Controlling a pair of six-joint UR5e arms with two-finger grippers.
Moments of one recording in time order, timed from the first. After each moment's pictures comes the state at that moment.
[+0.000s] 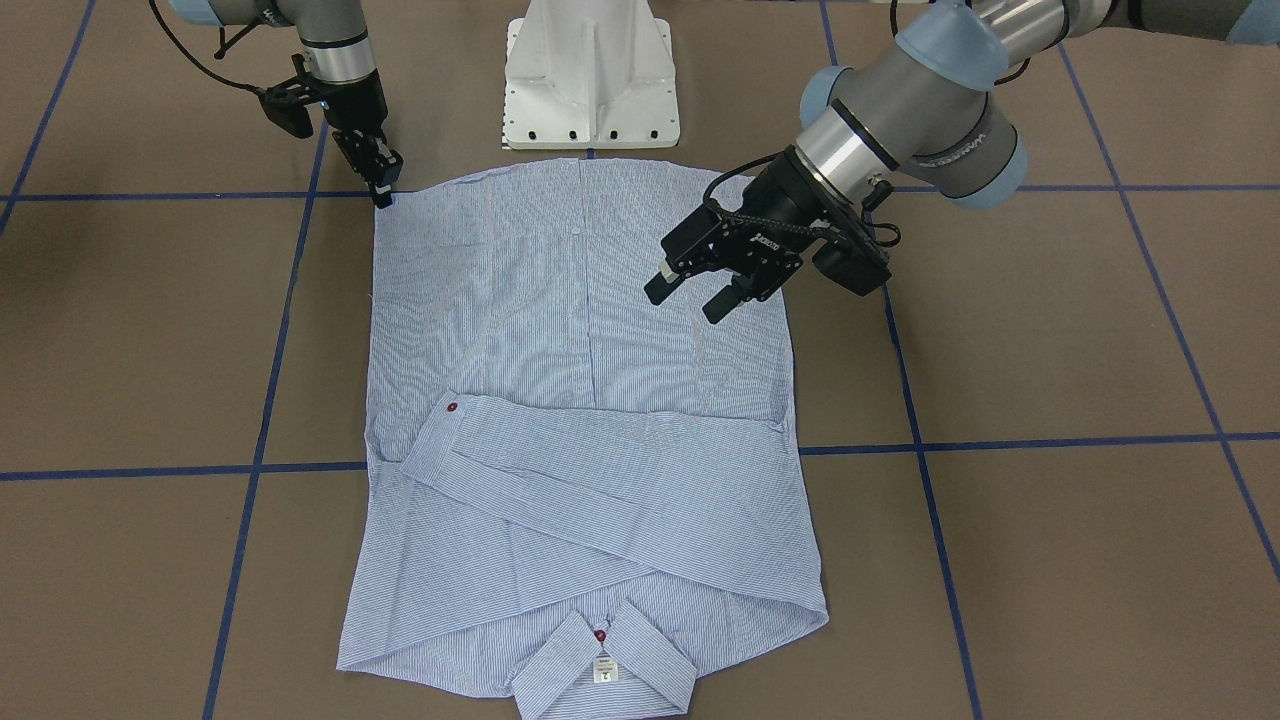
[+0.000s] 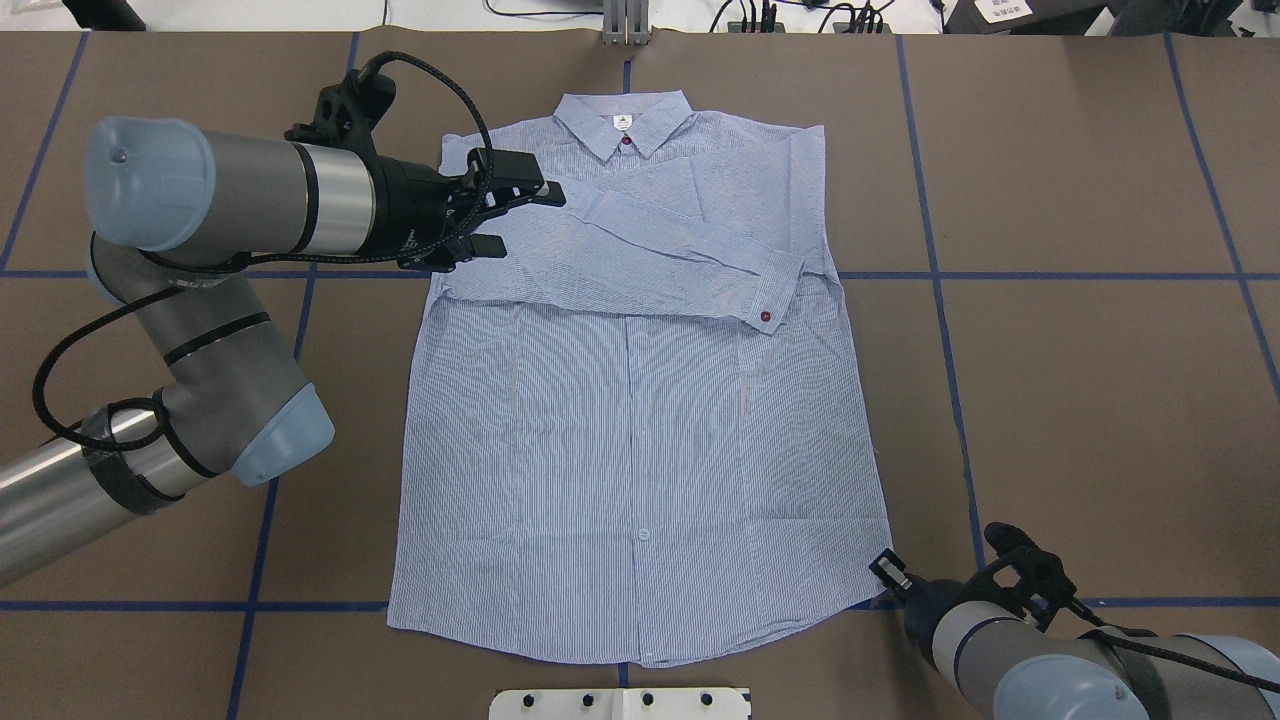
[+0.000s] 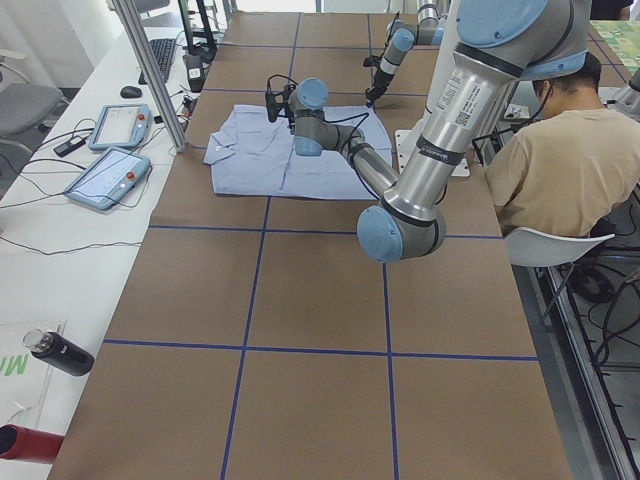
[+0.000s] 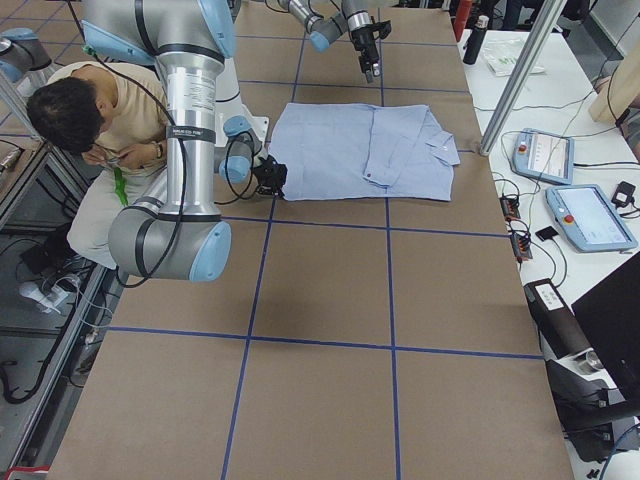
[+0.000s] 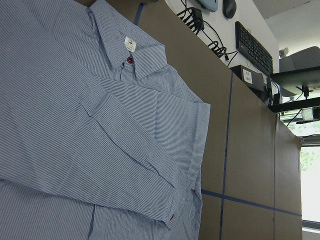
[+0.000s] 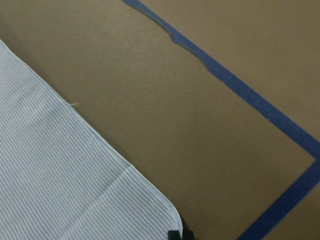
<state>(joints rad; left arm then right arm) -0.72 -2.10 -1.67 -2.51 -1.93 -1.72 0.02 -1.65 2.12 -1.25 1.23 2.37</state>
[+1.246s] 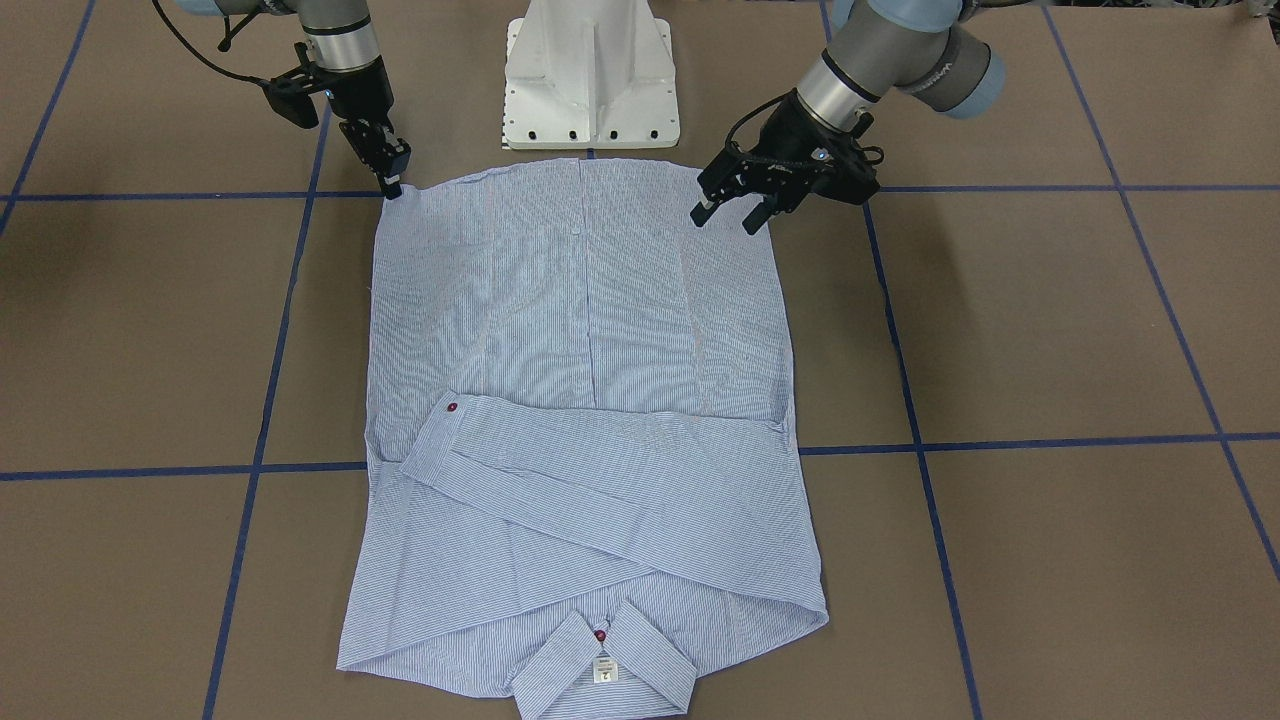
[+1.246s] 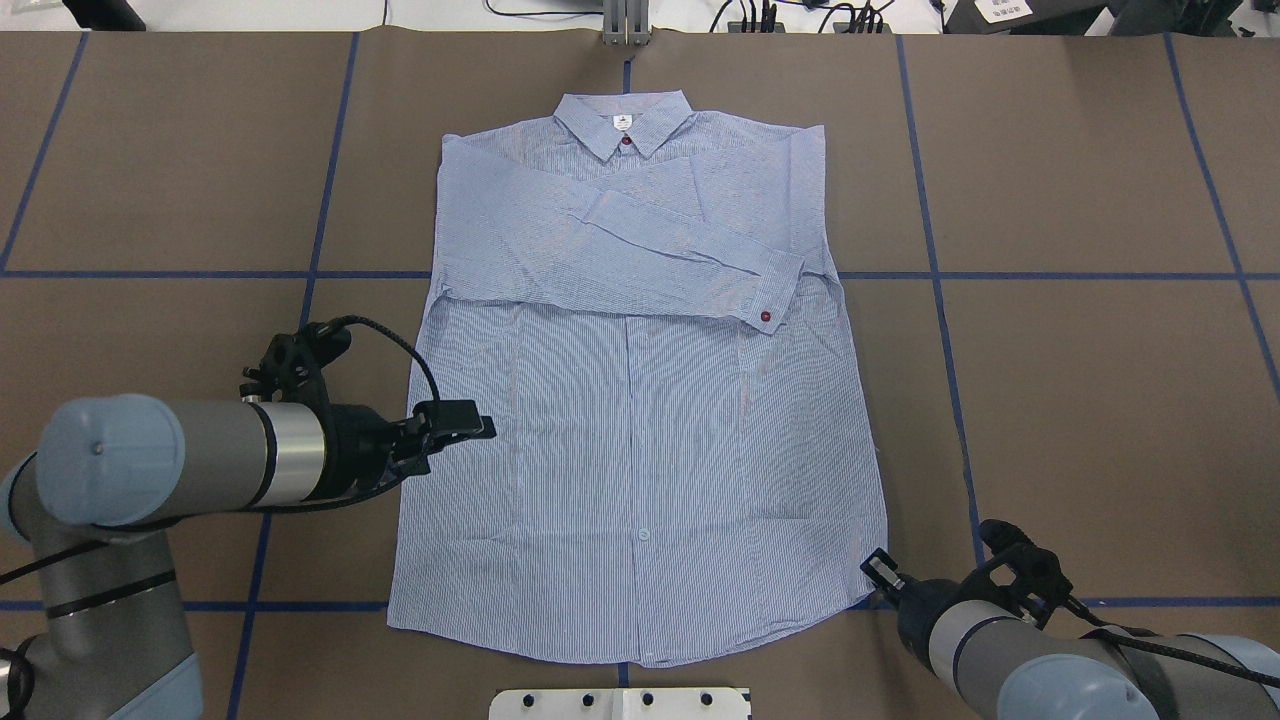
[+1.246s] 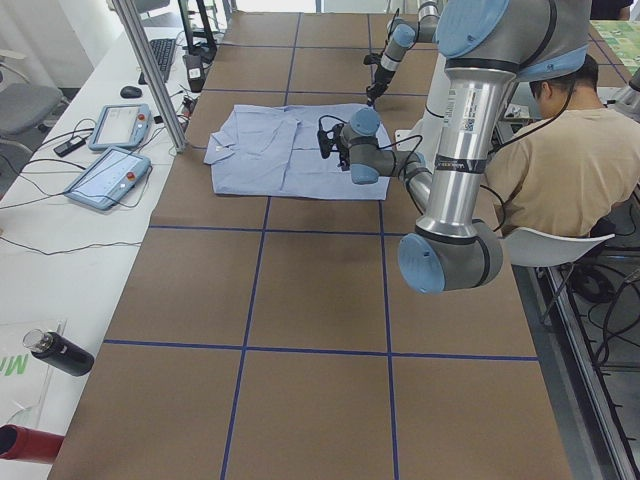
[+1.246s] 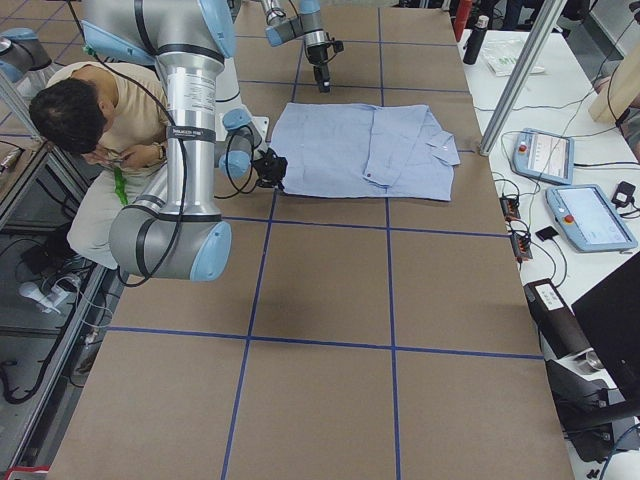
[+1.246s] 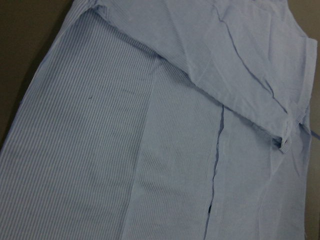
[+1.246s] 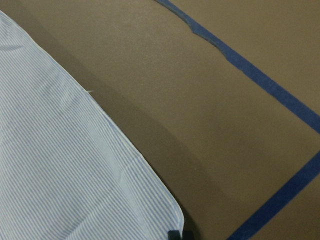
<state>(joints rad) -0.40 -1.73 -1.97 -2.35 -1.71 -1.74 0.02 -1.65 2.15 -1.25 1.24 2.35</state>
